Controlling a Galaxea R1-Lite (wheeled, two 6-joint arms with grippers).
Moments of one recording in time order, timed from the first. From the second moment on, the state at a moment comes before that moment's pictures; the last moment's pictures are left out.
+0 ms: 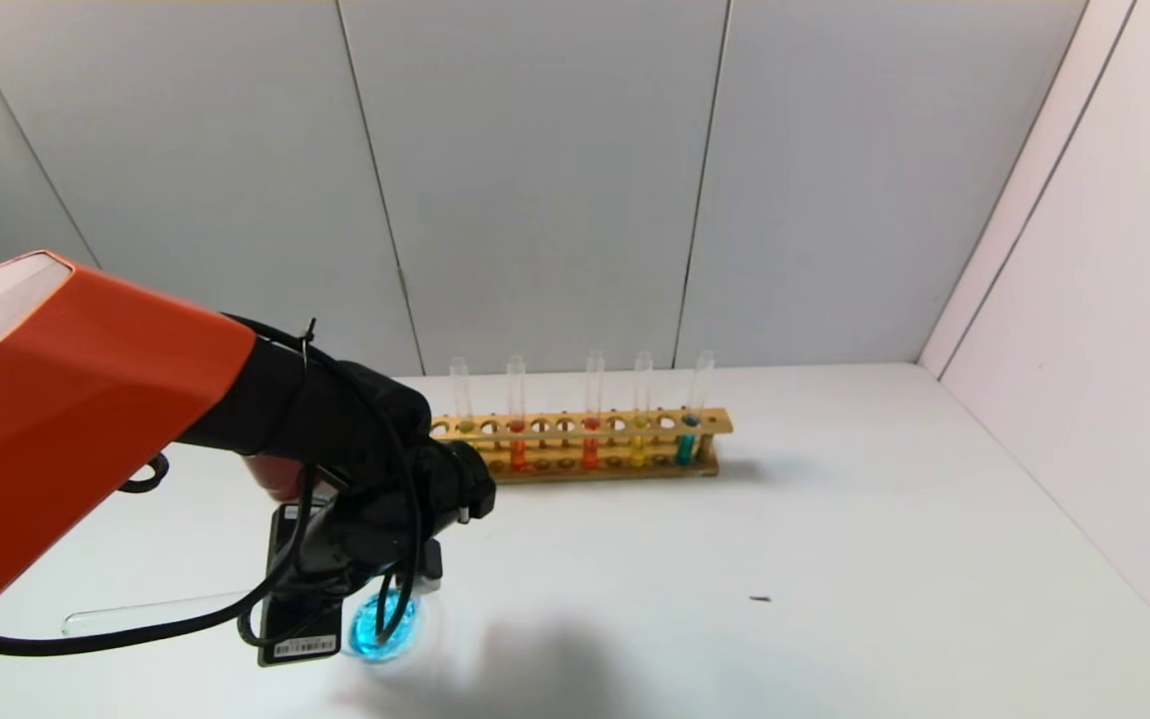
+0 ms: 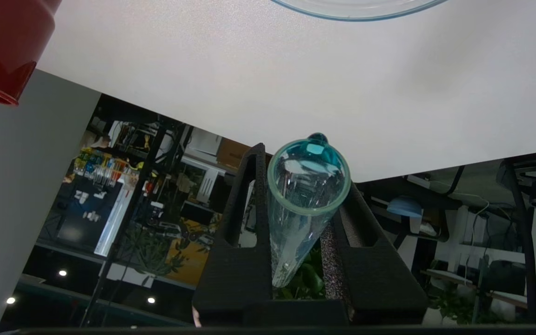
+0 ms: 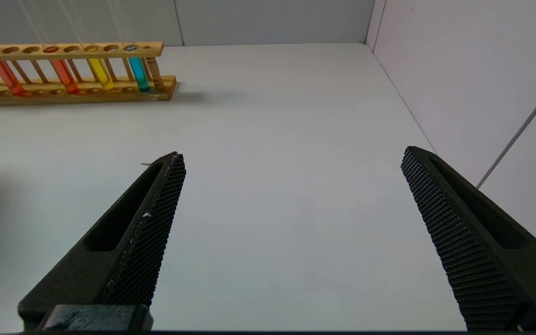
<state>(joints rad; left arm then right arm) -0.58 2.09 -1.29 1.01 0.67 0.49 0.00 0.00 -0.01 0.03 -0.01 0.01</state>
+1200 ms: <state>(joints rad) -0.62 2.17 -1.35 1.08 0.70 0.49 0.00 0.00 -0.01 0.03 -0.01 0.01</state>
